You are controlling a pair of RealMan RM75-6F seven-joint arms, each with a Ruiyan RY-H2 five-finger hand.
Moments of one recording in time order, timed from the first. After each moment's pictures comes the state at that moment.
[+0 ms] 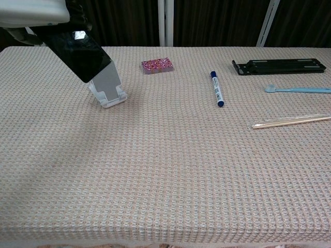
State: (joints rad) left arm -0.85 -1.08 -0.11 -1.69 1.50 0.85 1.07; right arm -0.01 -1.06 0.07 -1.63 -1.47 1.56 -0.03
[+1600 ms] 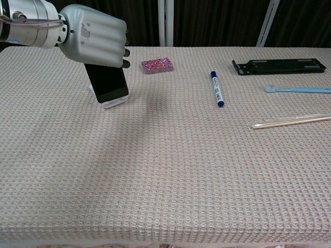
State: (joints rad) left arm -1.39 -1.25 0.22 -1.71 0.87 0.78 1.59; right arm -0.01 -1.09 0.08 -1.55 -1.44 1.53 0.04
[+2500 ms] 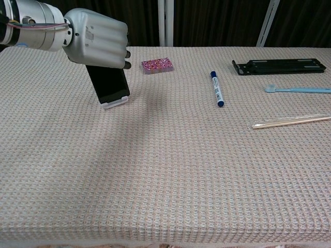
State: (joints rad) left arm -1.44 -1.29 0.28 -1.68 0.81 0.82 1.53; right arm -0.01 -1.09 0.08 -1.54 -1.43 1.51 0.04
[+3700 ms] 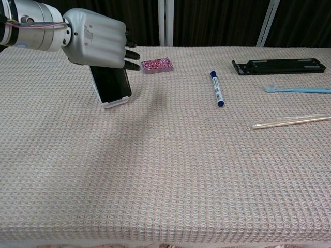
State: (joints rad) left arm -1.45 -1.29 0.30 -1.70 0.79 0.86 1.47; right arm -0.01 -1.08 0.08 -1.54 -1.41 1.49 0.04
